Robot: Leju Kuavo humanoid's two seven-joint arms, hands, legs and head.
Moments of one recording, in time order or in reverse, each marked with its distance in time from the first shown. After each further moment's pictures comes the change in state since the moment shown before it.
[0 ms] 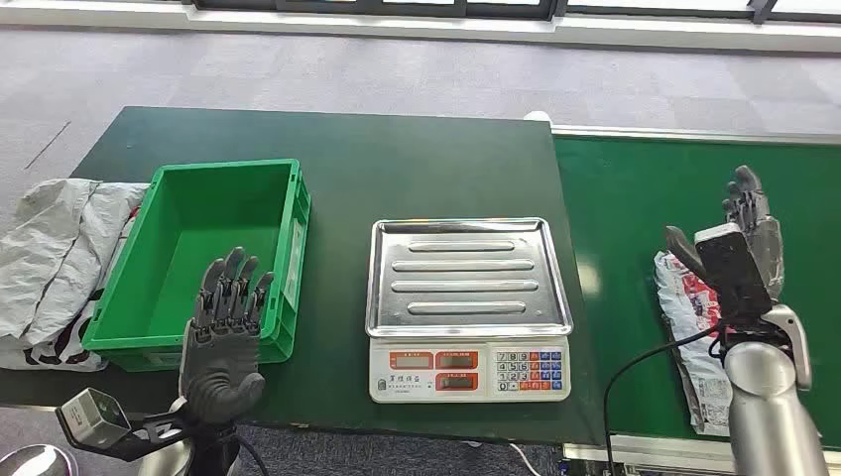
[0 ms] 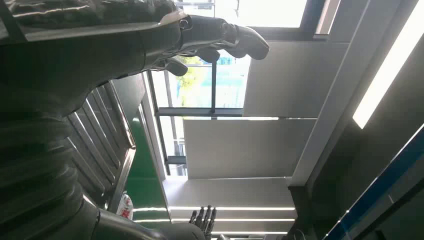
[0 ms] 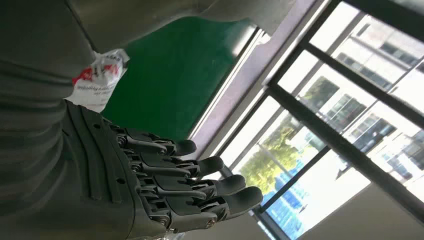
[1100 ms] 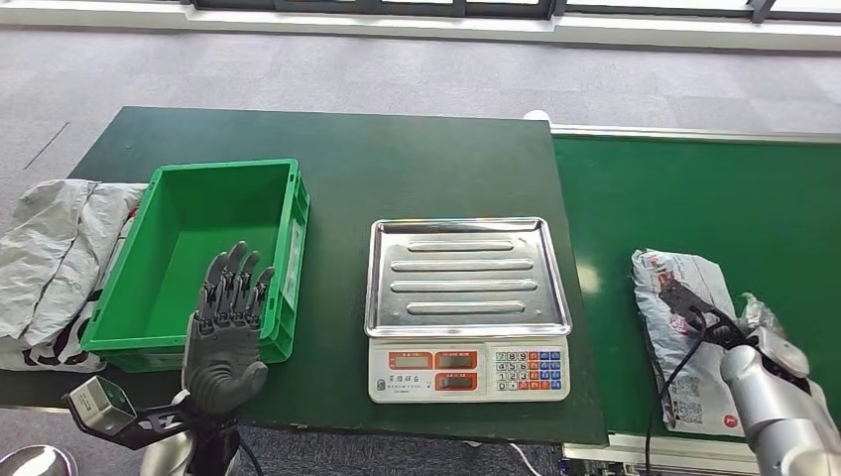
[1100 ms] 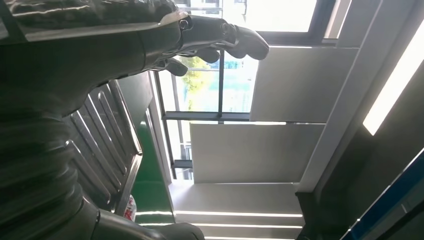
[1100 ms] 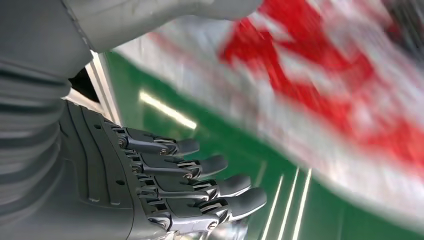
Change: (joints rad) left arm -0.030 0.012 -0.001 0.036 0.005 0.034 0.016; right arm -0.280 -0.090 0.004 0.908 0.636 0.171 0.395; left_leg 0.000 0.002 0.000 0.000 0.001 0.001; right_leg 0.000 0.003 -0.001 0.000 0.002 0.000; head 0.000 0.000
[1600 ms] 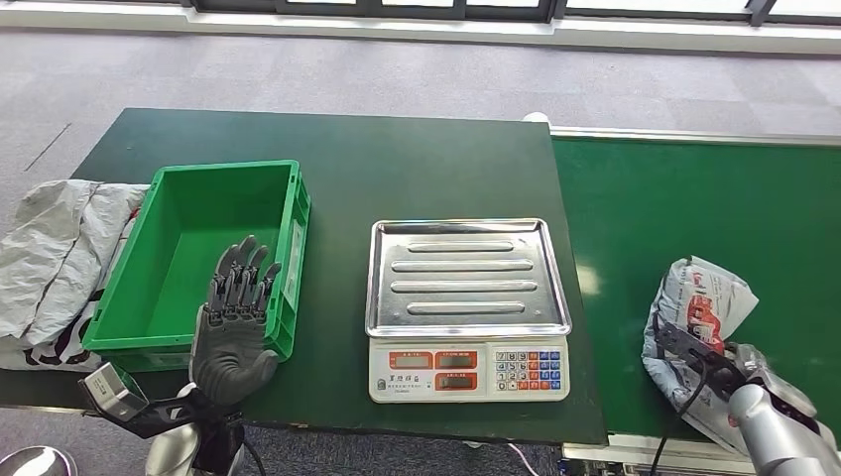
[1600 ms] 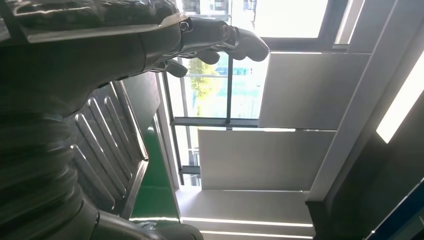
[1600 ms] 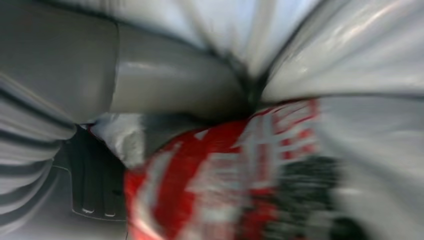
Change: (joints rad) left arm -0.015 0.001 -0.019 0.005 -0.002 0.058 0.044; right arm 0.114 -0.036 0.032 0.003 -0.091 0.137 -0.063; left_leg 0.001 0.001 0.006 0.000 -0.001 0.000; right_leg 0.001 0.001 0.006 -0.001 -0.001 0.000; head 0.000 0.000
